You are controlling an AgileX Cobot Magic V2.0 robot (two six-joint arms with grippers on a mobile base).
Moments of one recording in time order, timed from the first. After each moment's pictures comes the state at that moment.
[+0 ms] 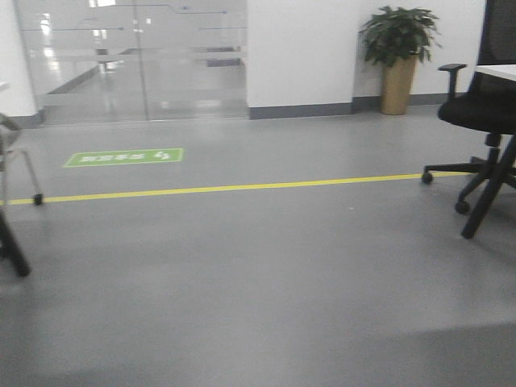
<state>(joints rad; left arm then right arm) -0.10 -0.01 0.03 -0.07 0.07 0.03 0.15 0.09 -0.46 -0.06 0.47 0.12</state>
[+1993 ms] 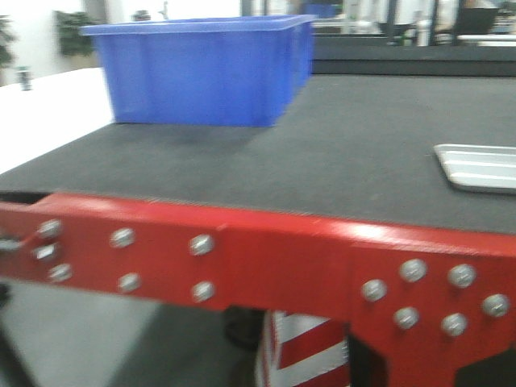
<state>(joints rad) -0.10 -0.01 0.03 -0.07 0.07 0.03 0.15 0.09 -0.46 -0.06 0.47 0.12</state>
